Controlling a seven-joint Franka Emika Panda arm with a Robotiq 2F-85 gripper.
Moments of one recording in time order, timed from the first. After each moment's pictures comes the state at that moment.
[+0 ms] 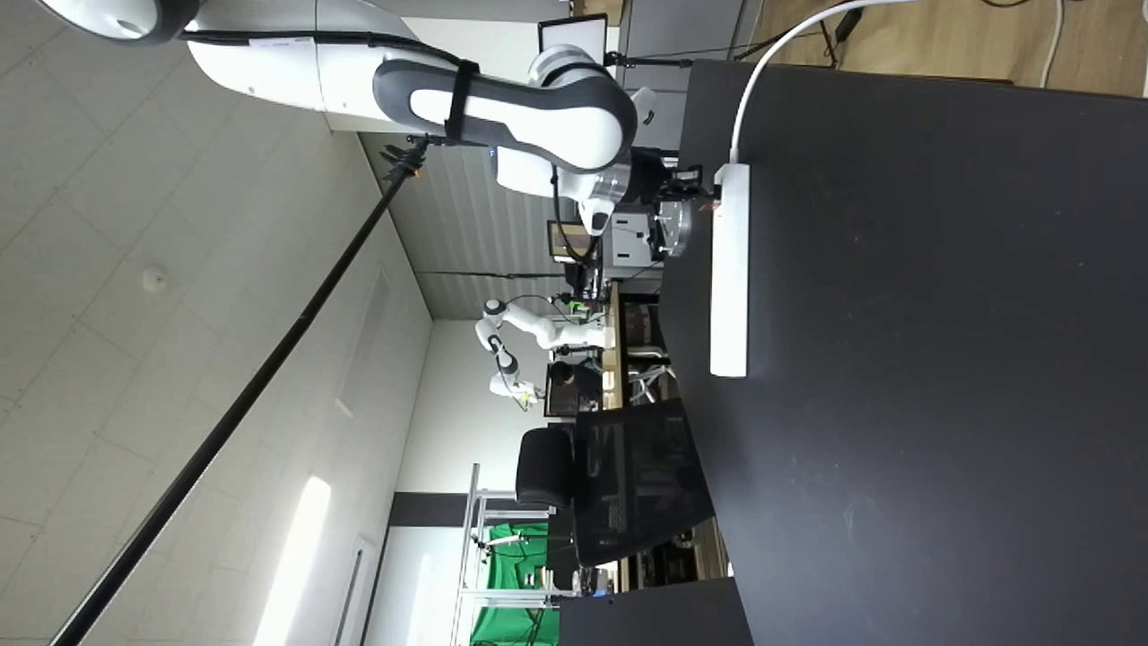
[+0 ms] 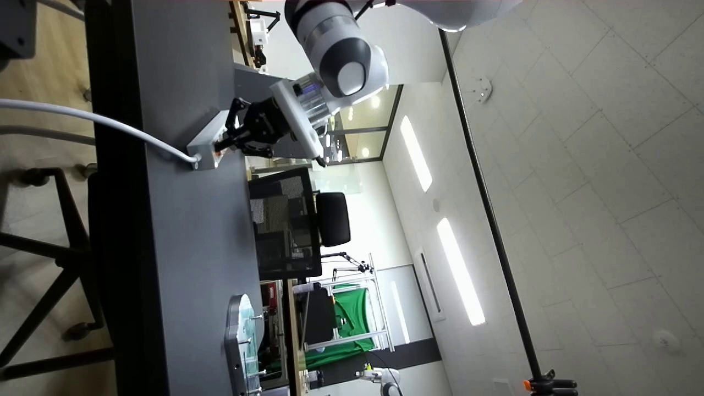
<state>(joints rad) -0.05 0.54 -0.41 -2.36 -0.26 3.23 -0.75</state>
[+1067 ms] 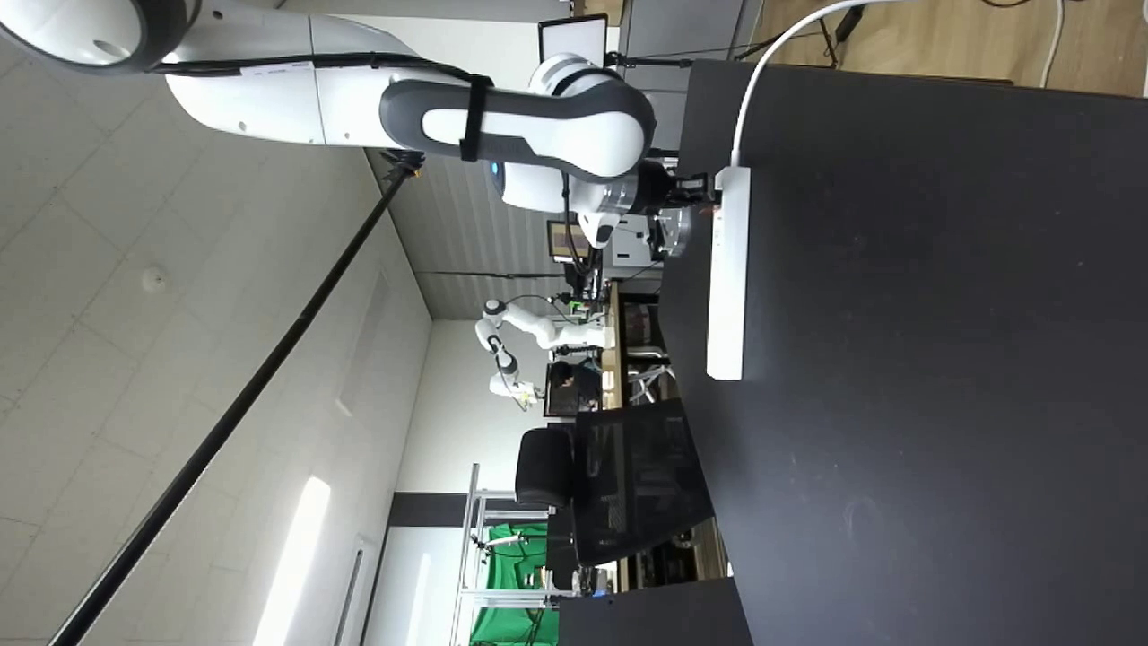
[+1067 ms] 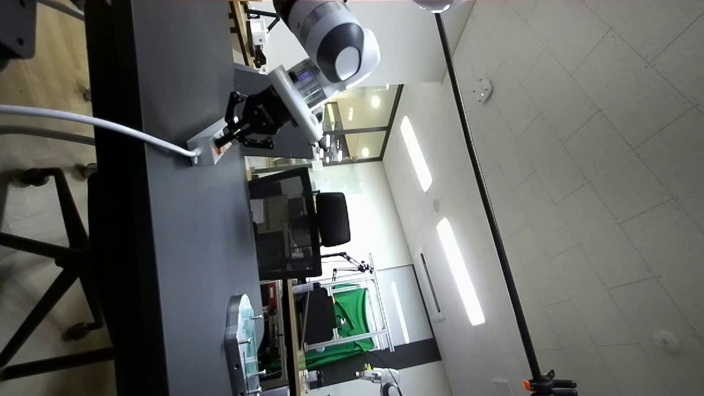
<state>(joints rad) 0.25 0.61 -0.64 -2.38 -0.18 3.26 -0.68</state>
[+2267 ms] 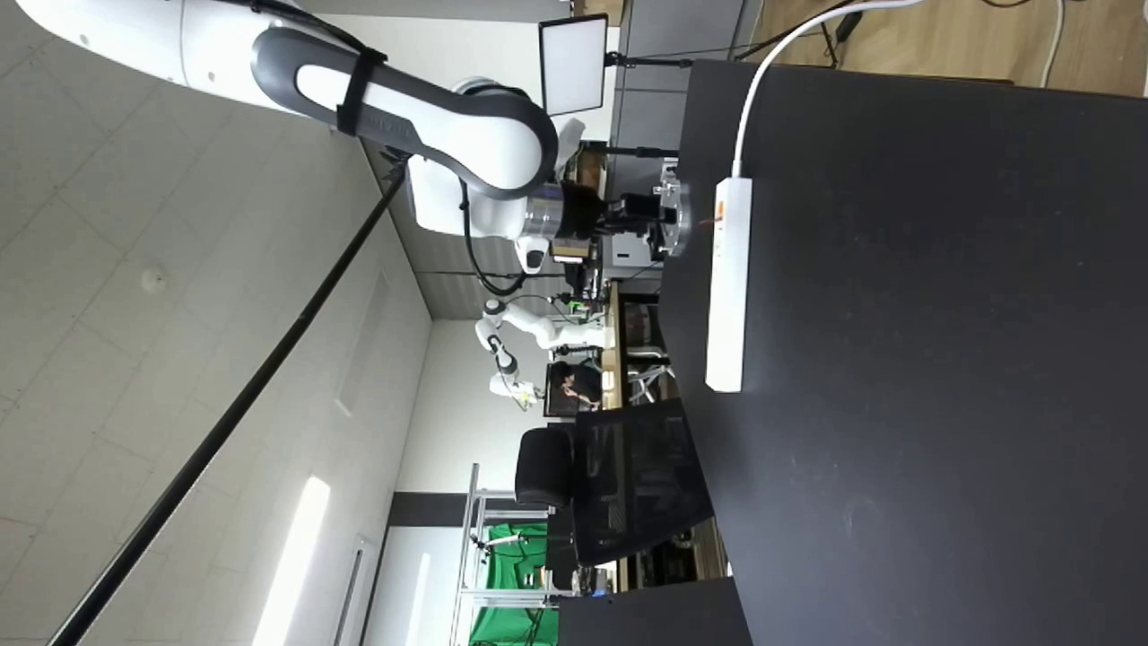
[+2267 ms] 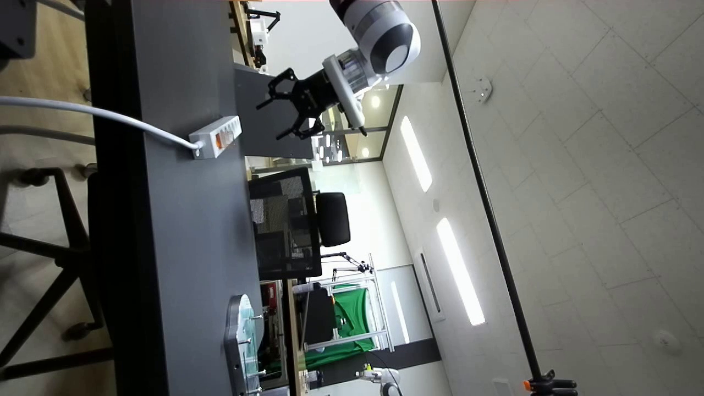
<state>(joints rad) 0.37 0.33 -0.71 -2.39 -0.38 2.99 -0.61</state>
